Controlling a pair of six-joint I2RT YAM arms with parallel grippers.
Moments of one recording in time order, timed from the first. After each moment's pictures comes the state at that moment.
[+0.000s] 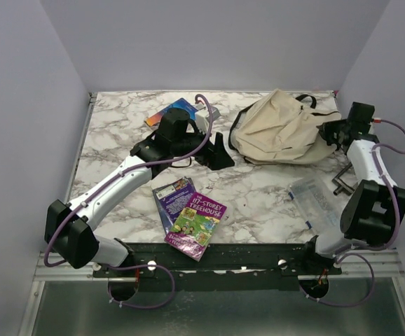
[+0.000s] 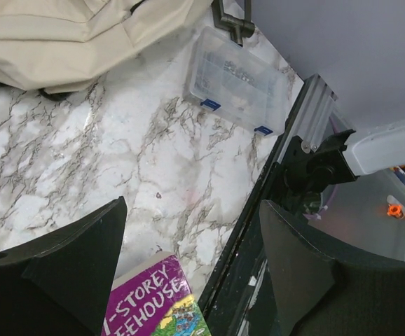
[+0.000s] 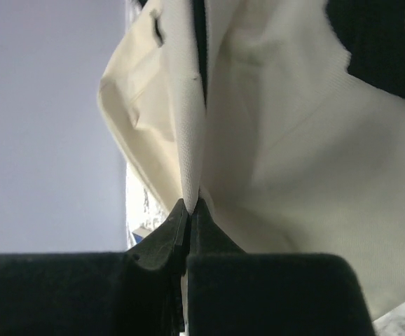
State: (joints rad) left arm -0.65 1.38 1.23 -0.27 0.59 -0.34; right arm -0.31 1.57 1.19 -0.33 -0.16 1.17
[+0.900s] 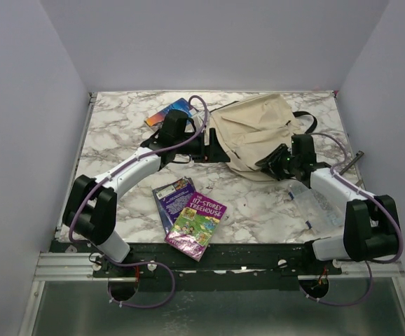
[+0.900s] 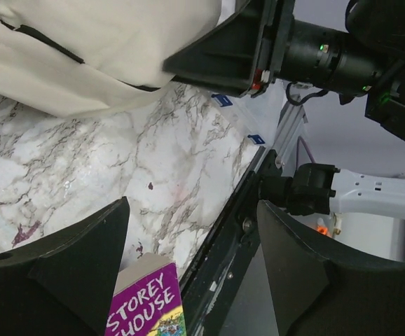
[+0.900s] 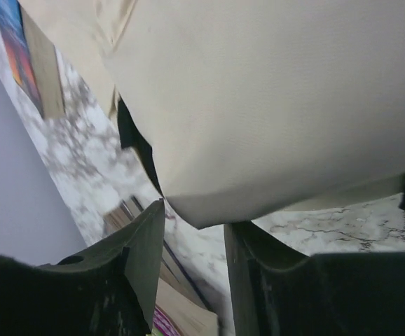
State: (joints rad) left arm -0.52 1.58 1.15 -0.11 0.72 -0.61; right arm 0.16 1.37 0.72 -0.11 -0.27 1.01
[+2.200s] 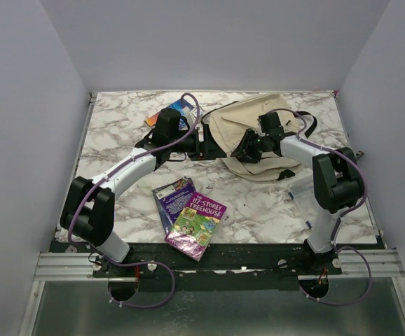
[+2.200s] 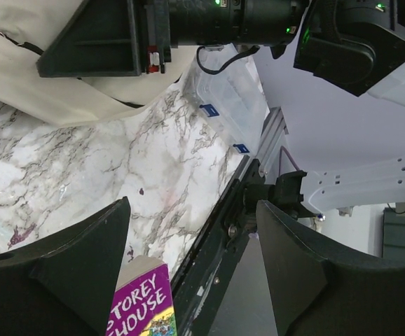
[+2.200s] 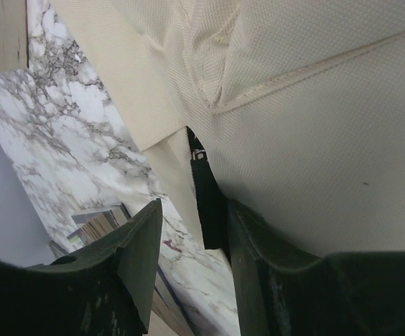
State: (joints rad) left arm -0.47 1.57 1.12 -0.03 0.78 -0.68; right arm 0.31 1.87 1.21 -0.26 -0.38 0.73
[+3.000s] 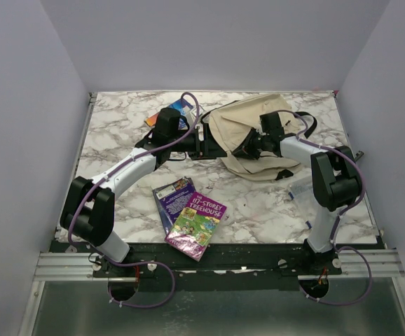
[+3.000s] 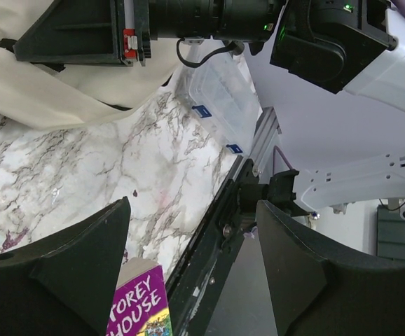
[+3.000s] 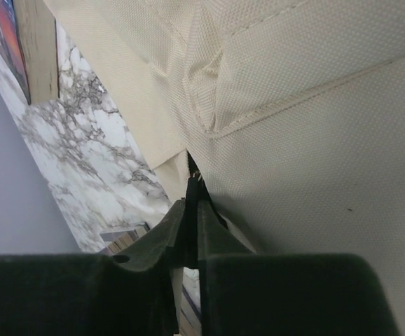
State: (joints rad) left arm -0.47 1.57 1.12 -0.01 0.80 -0.70; right arm 0.30 1.90 1.19 -0.14 -0.40 0.85
